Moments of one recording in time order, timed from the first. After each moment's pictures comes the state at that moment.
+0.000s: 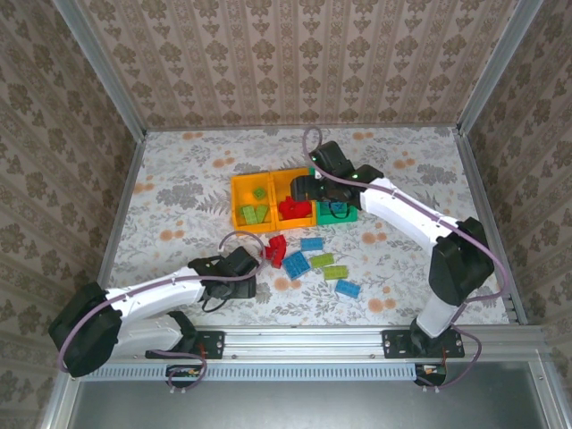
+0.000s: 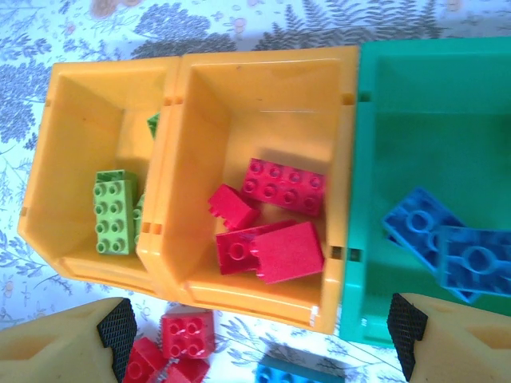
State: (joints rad) left arm -0.91 1.13 0.46 -0.63 -0.20 -0.80; right arm 0.57 1.68 1.41 -0.60 0.03 0.45
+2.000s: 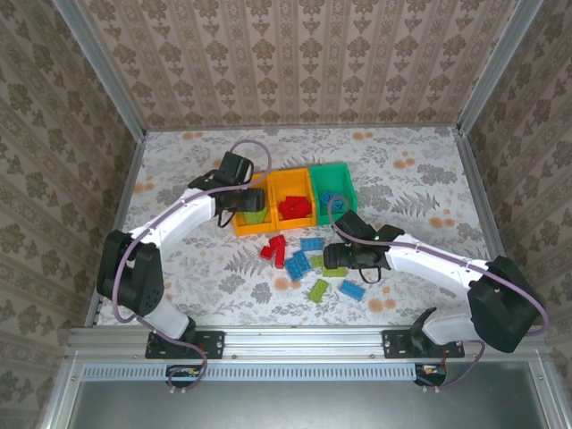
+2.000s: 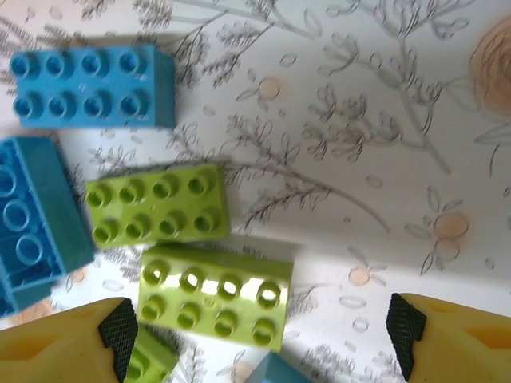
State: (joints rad) left arm -0.50 1.57 1.17 -0.59 -0.05 -0.33; right arm 0.71 1.33 0.78 -0.64 0.08 0.66
